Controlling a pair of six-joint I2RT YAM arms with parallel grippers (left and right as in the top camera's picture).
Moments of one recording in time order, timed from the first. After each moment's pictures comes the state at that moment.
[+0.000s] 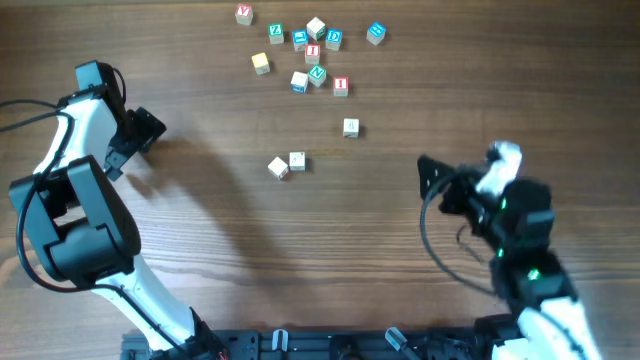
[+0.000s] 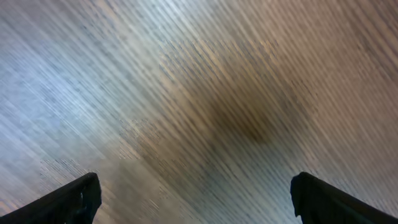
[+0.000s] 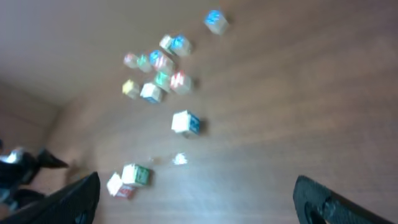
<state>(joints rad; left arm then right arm) 0.33 2.03 1.43 -0.79 -0.15 -0.55 0.13 0.83 0.51 -0.19 -0.26 0.54</state>
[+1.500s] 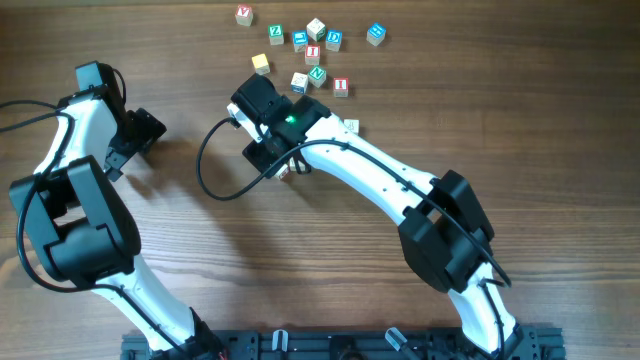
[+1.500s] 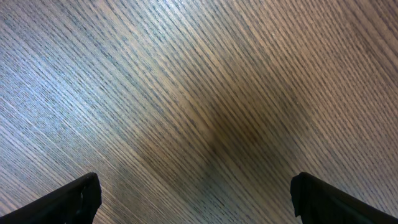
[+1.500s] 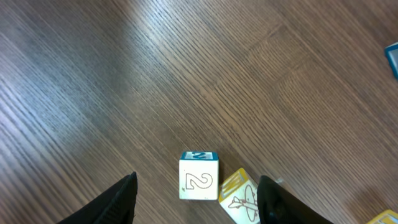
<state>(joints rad) 0.33 2.03 1.43 -0.79 -0.15 -0.55 0.82 2.21 1.89 -0.84 -0.02 -0.05</state>
